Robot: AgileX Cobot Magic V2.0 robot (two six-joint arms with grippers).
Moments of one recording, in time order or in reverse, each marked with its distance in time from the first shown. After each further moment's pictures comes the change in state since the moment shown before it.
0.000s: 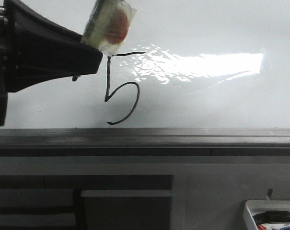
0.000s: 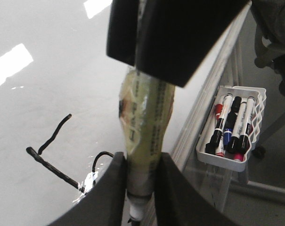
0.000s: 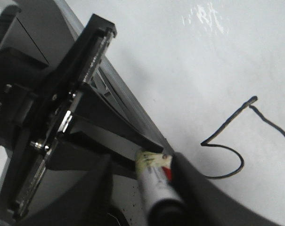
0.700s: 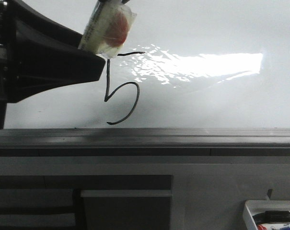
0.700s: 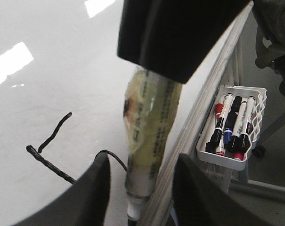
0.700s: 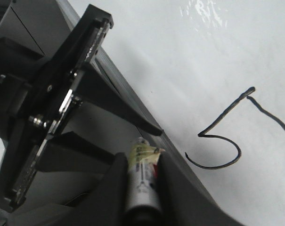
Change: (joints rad) left arm 0.000 0.000 0.002 0.011 0.000 0.015; right arm 0.002 -0.002 0.000 -0.006 0.034 0.000
